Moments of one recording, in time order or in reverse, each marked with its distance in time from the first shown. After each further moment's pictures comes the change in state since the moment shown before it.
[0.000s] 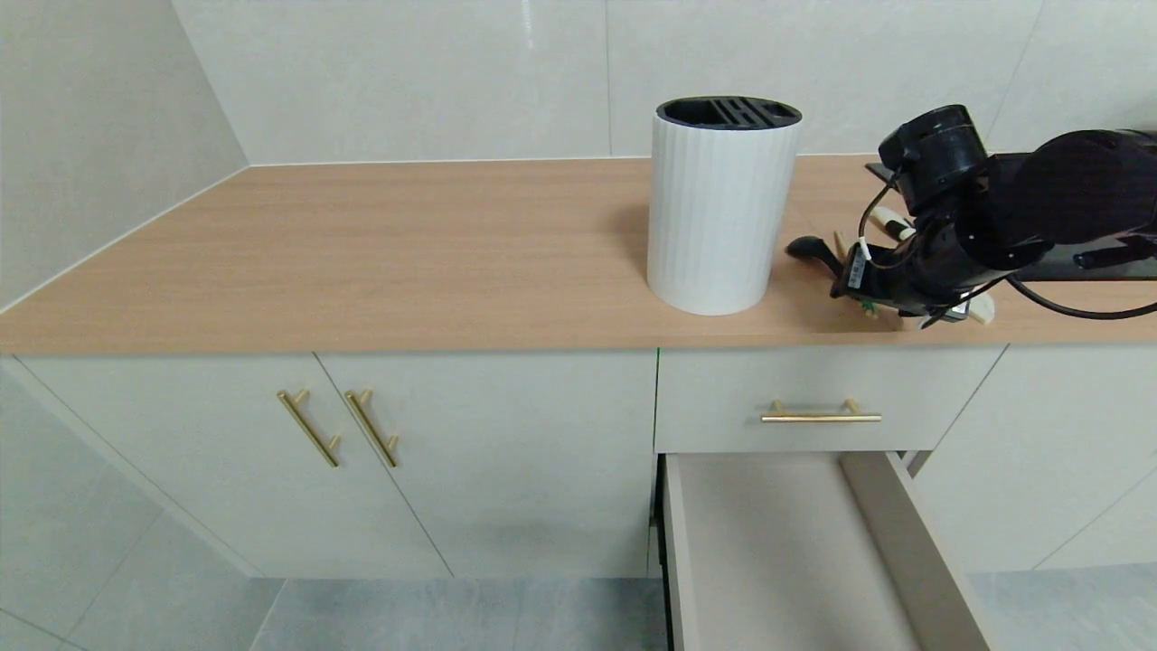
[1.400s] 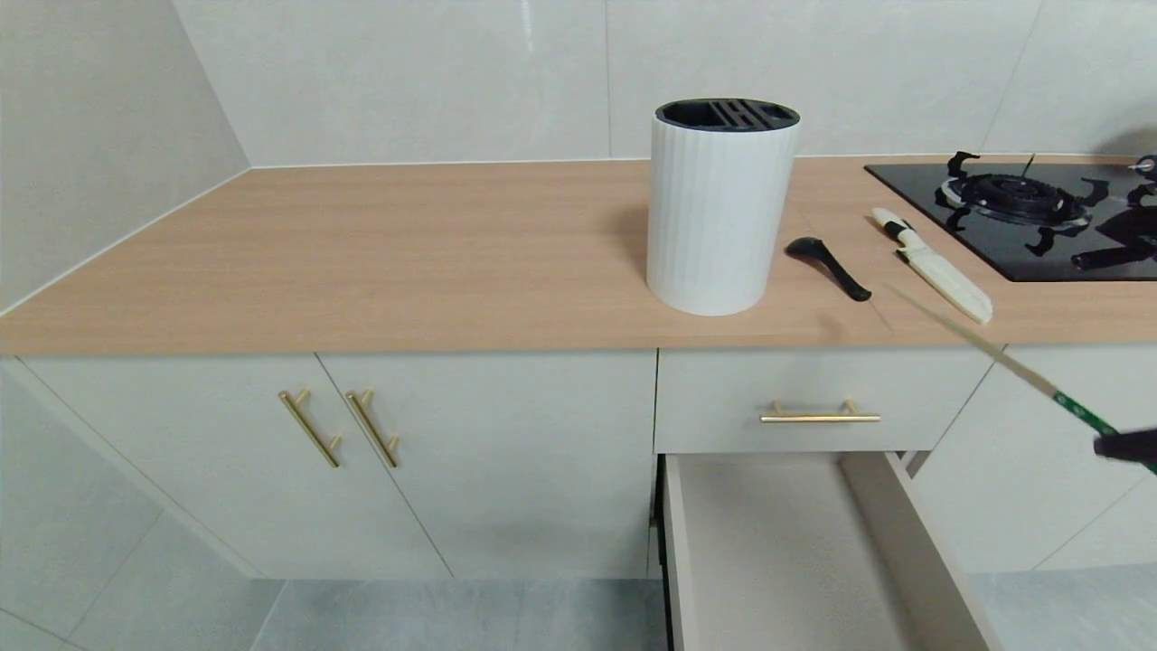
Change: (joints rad) left arm 0.000 0.000 0.000 0.000 0.000 0.000; right arm 0.251 -0.838 0.586 0.276 0.222 -0.084
